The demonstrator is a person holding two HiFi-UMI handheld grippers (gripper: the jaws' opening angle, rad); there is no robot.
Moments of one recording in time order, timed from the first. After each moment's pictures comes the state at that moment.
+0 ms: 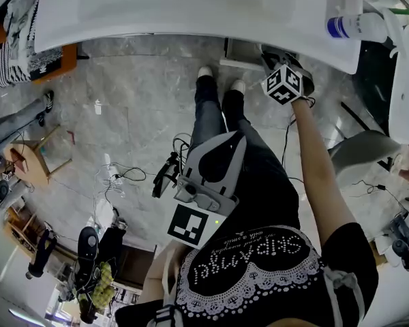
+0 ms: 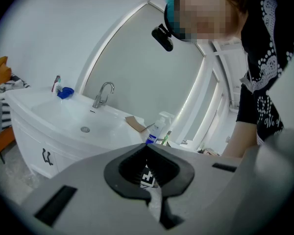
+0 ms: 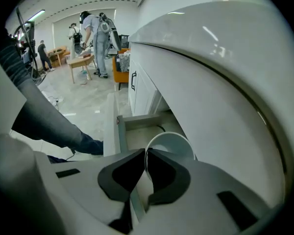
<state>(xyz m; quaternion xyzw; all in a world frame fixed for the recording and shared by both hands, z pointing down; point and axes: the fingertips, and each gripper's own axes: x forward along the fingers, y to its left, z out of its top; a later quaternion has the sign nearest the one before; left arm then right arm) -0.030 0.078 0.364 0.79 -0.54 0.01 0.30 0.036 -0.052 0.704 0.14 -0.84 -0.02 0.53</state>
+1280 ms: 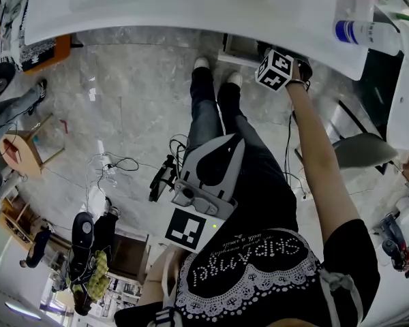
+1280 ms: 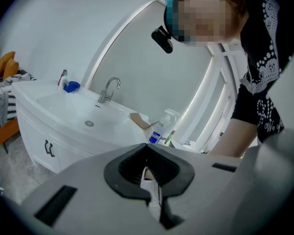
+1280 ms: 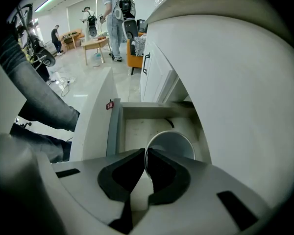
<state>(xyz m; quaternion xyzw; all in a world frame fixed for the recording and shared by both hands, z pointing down) -0.033 0.075 0.378 0.77 -0.55 0.01 0.33 0.021 -0.065 0.743 0.05 -0.80 -0.06 0.60</state>
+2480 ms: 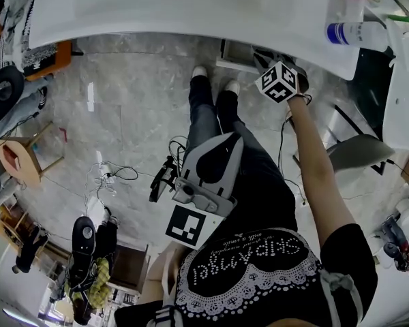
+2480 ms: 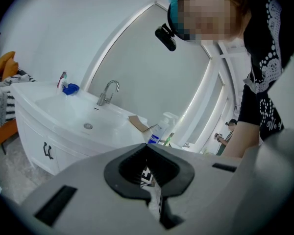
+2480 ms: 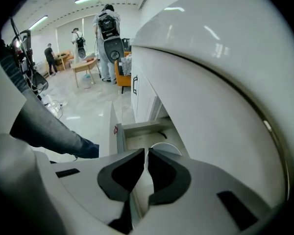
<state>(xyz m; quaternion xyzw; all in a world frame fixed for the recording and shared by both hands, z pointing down) -0.033 0.074 0.371 0.77 -0.55 0.00 0.32 0.017 -0.059 0.698 0.12 -0.85 -0.01 0.52</state>
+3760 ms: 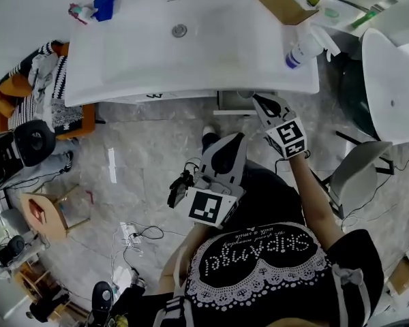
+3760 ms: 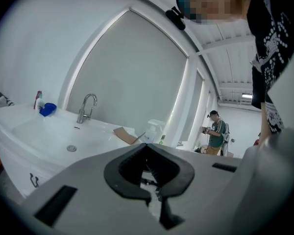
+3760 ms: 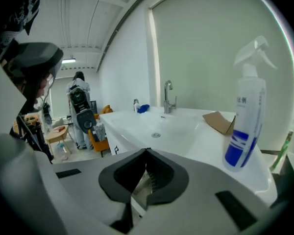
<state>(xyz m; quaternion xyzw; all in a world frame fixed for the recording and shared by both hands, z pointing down) 0.001 0.048 0.339 0.84 -0.50 0.02 0.20 0.038 -0.050 0.491 0.32 -0.92 0.10 0.20</state>
